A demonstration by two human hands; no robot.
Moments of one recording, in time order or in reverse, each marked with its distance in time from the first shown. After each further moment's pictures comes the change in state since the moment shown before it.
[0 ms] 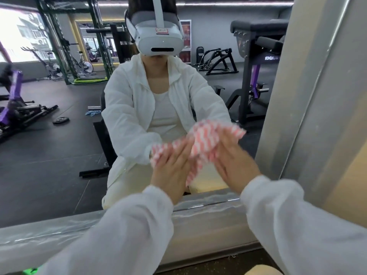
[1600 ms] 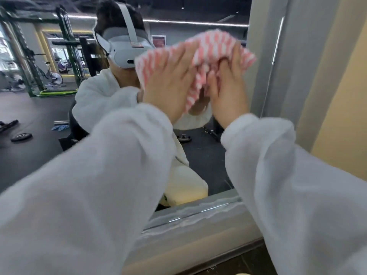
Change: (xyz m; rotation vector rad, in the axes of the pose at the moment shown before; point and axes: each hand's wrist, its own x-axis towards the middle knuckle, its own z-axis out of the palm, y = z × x) left_hand 0.163 -0.018 -0.120 0.060 0.479 -0.013; right_hand 0.079 0.091 -0.115 0.485 0.542 0.557
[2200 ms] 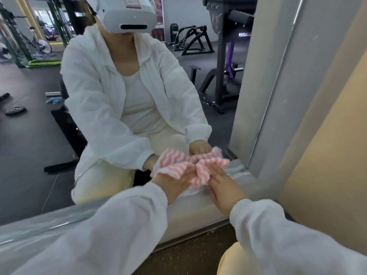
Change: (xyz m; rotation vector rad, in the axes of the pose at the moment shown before) left_hand -0.215 0.099 0.087 0.158 -0.811 0.951; right_hand -0.268 0.116 0.068 -0.237 -0.745 -0.195
